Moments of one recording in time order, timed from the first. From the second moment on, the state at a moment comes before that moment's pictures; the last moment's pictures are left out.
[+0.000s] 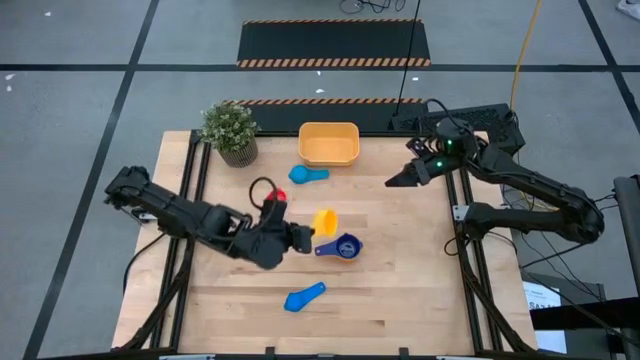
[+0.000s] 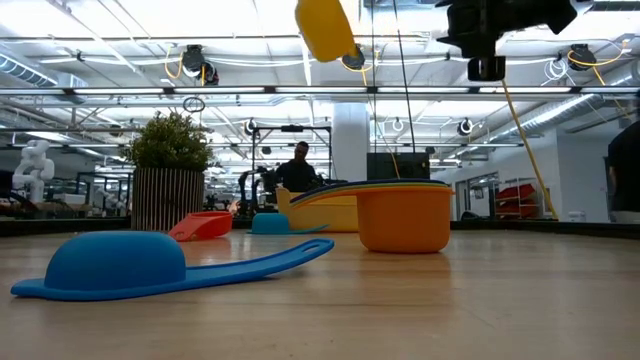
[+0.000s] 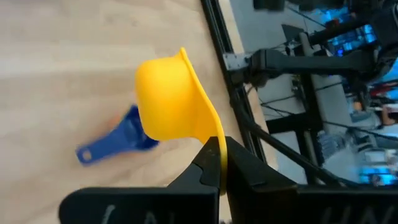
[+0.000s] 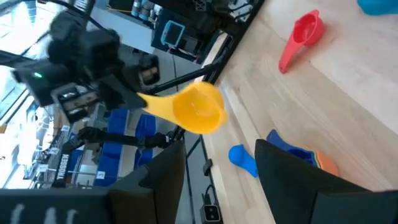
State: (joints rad) left arm -0.44 1.57 1.56 -0.72 -0.63 -1.57; right arm -0.56 0.88 0.81 -0.34 -0.82 0.87
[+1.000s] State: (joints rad) left arm -0.57 1.57 0.90 0.39 -0.68 -1.40; right arm -0.37 0.58 0.81 -0.47 -0.36 1.17
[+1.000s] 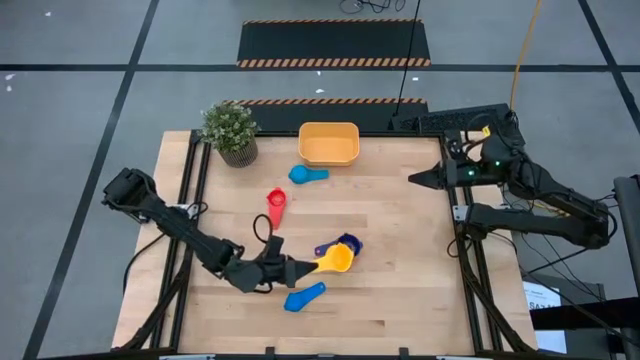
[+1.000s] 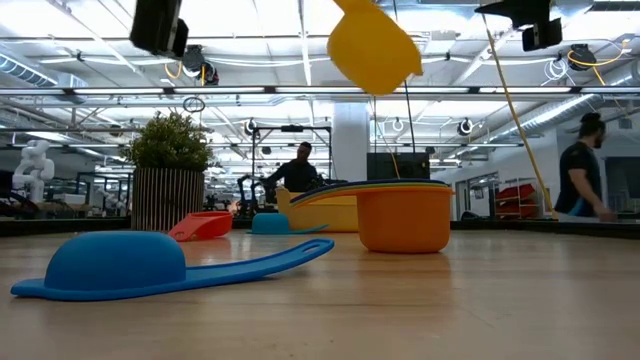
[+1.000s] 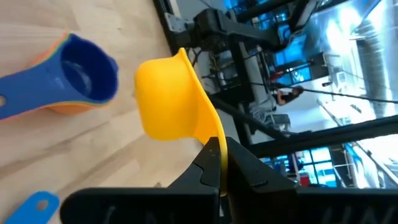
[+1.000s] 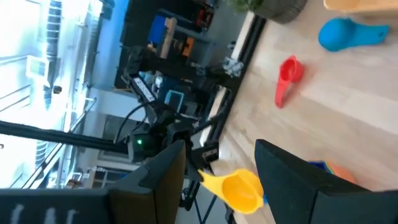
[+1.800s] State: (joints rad) left arm -0.45 1.61 0.85 0.43 -0.64 -1.39; right arm -0.28 0.59 0.81 -0.56 -0.27 1.17
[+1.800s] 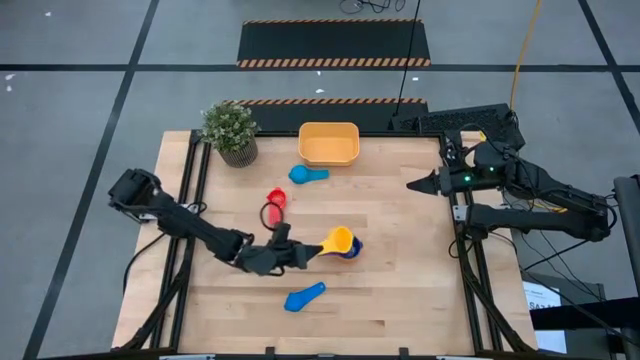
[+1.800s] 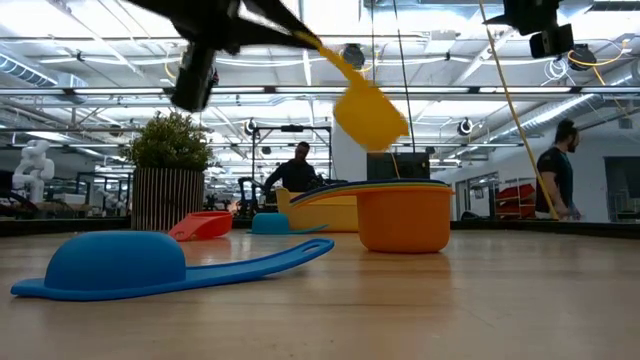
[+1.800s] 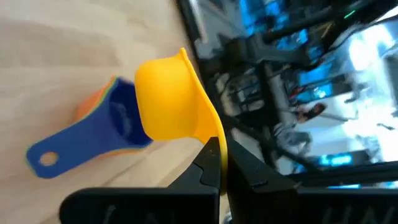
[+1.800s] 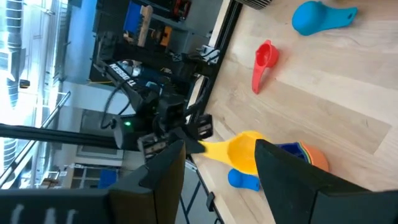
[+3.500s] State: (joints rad) left arm -0.37 1.85 0.85 0.58 -0.36 -1.43; right arm -0.28 0.58 0.81 -0.58 -0.35 1.17
